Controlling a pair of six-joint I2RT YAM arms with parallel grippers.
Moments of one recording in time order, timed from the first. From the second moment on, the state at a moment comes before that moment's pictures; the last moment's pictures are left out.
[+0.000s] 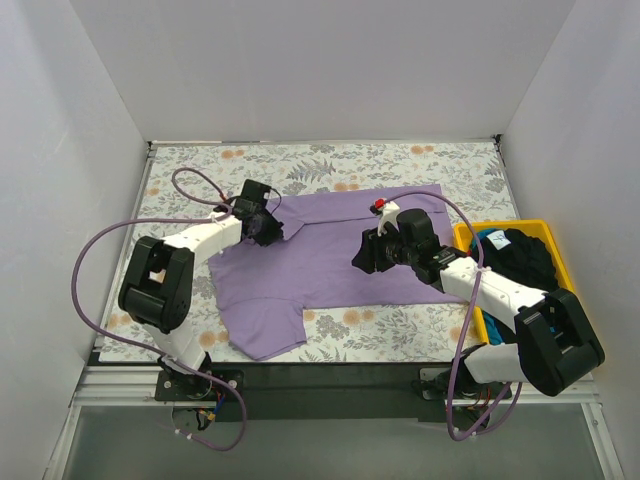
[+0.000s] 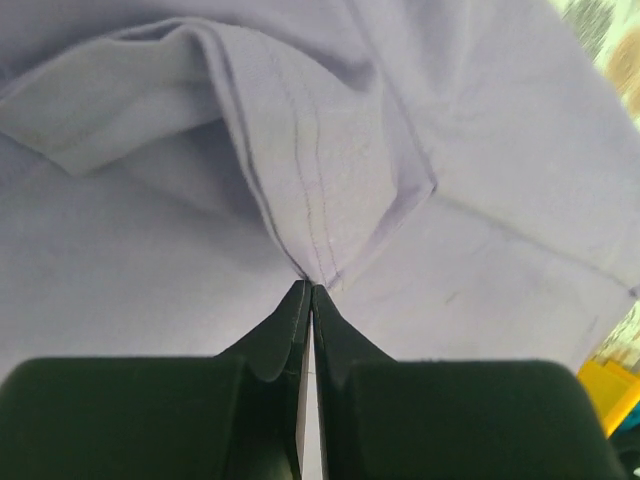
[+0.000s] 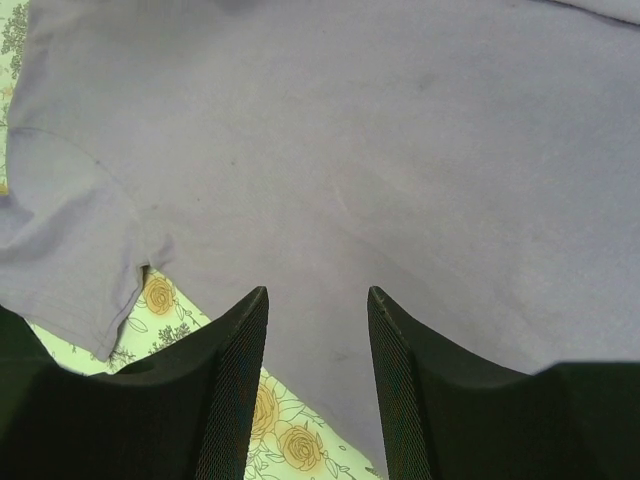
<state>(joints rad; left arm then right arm) -0.38 1.73 1.11 -0.34 -0.07 -1.05 0.55 1.31 0.69 0.01 -0.35 0.23</state>
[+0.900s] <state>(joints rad) -0.28 1.48 0.95 -0.37 -0.08 -1.08 0.56 1.49 0.80 0.02 -0.46 0.23</state>
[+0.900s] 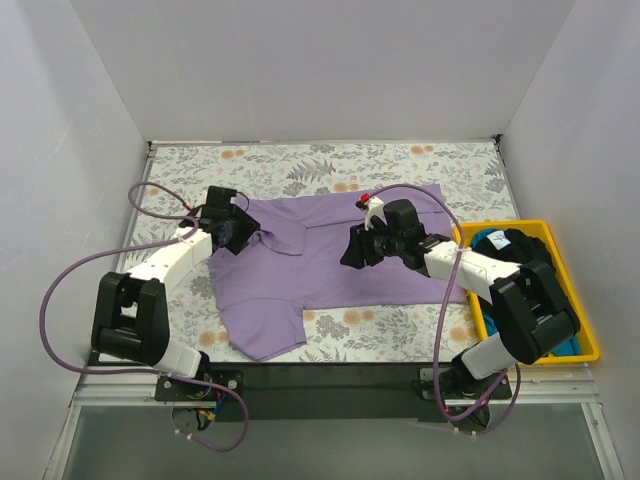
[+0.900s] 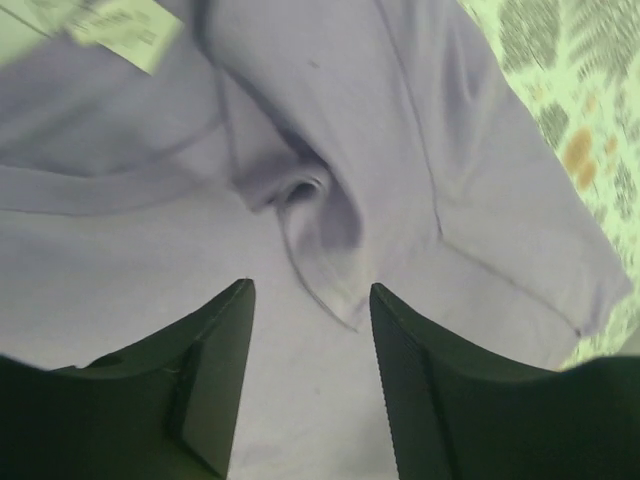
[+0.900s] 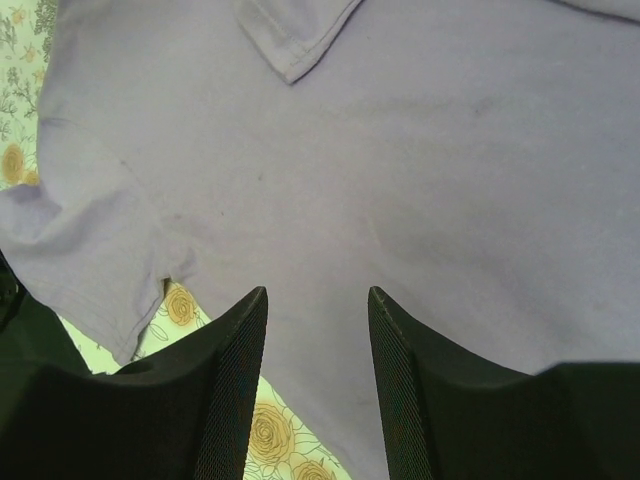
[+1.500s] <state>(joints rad) -0.21 1.61 0.96 -0.28 -0.13 -0.61 0.57 1.49 0.79 0.02 -0.47 0.23</state>
